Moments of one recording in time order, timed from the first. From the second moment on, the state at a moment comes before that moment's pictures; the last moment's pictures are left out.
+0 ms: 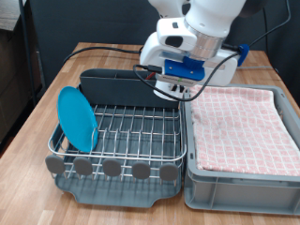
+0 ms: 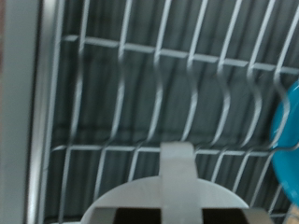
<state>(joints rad) 0.67 0.19 -0.64 -2.06 -0.23 2.11 0.76</state>
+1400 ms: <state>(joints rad) 0.60 0.41 -0.55 -1.78 0.06 2.25 0.71</state>
